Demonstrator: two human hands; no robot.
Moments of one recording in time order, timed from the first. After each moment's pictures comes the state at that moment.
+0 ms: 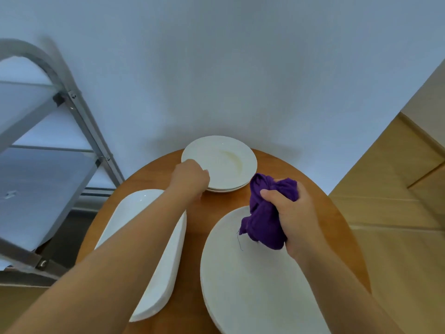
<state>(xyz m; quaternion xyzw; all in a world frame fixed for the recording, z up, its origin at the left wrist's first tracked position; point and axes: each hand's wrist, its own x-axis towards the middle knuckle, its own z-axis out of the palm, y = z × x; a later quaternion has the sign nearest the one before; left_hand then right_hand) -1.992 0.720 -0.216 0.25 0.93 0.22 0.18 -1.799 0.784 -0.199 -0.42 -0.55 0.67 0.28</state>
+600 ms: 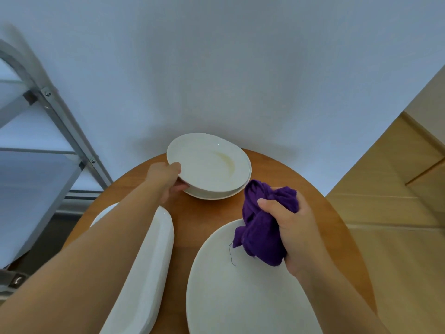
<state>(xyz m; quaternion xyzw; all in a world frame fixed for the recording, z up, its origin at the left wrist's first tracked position) -2.035 0.726 -0.233 -0.01 0.75 0.57 0.32 -1.801 0.799 -0.211 -0.42 -0.54 0.69 0.26</state>
